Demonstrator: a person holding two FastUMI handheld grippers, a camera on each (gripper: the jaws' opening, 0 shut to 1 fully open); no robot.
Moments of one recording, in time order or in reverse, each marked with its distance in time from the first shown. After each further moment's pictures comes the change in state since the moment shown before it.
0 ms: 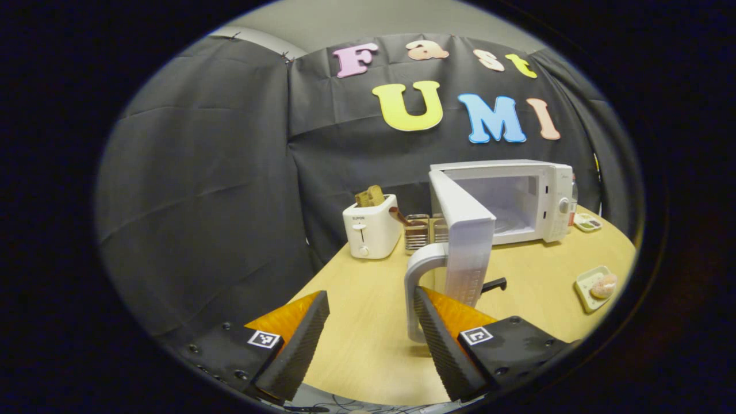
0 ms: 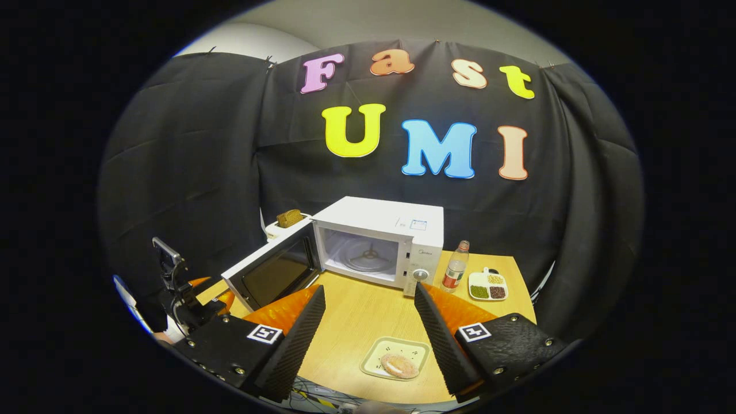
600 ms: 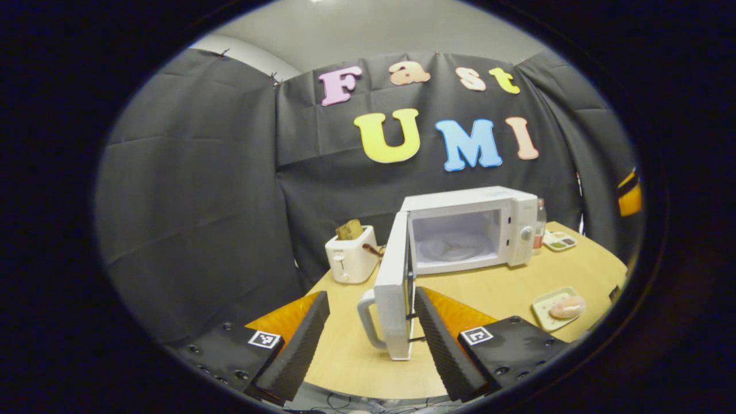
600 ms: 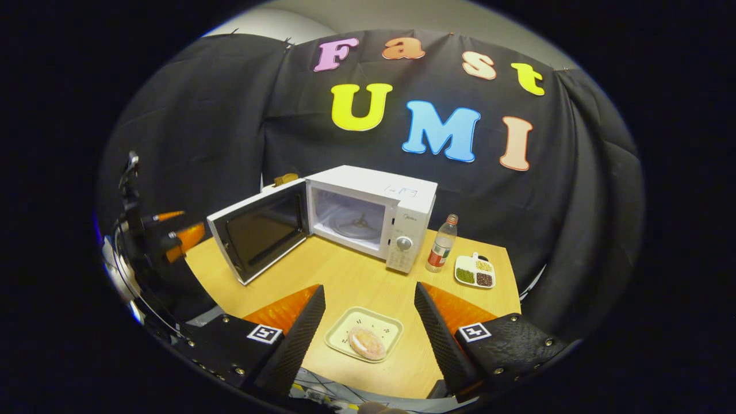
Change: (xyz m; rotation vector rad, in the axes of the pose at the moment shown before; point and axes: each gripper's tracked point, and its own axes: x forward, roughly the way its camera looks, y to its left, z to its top) left arm -0.093 -0.059 0.107 -0.001 -0.139 -0.067; right arm -0.017 -0.053 -0.104 -0.130 0.108 0.042
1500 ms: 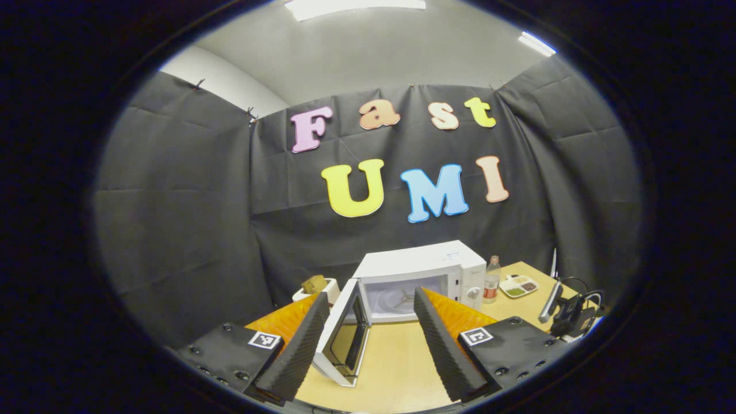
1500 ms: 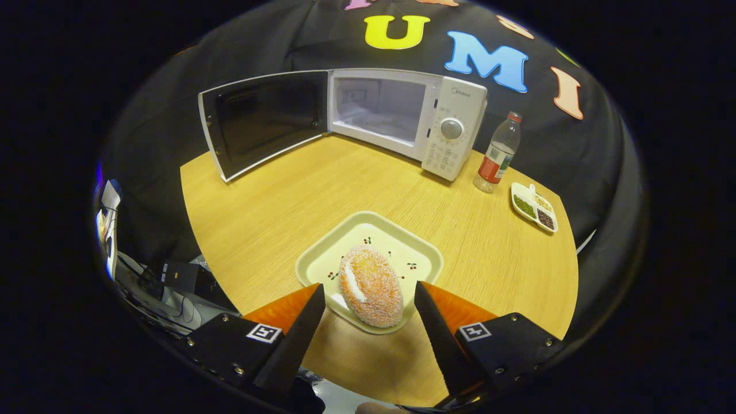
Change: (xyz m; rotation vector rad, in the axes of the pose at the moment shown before) left arm -0.044 -0.101 0.147 0.009 -0.115 -0.082; right arm 0.117 0.012 -0.193 -0.071 0.328 0.157
